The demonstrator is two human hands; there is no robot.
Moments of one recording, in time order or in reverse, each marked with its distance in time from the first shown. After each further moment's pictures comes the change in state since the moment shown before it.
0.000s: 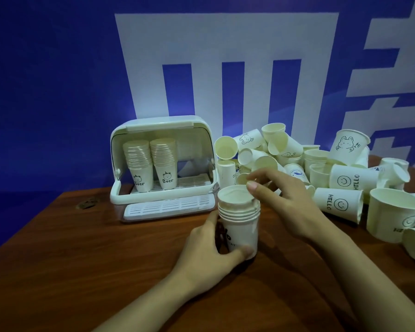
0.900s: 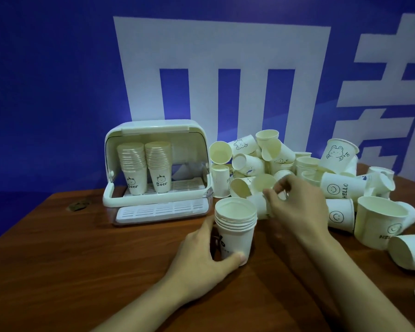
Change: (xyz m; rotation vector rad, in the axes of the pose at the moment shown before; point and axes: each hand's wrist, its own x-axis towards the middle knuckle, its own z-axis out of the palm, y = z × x) left_hand -0.003 0.001 0.000 0.055 -0.019 0.019; right_hand 0.001 0.014 -0.008 -0.536 0.376 0.372
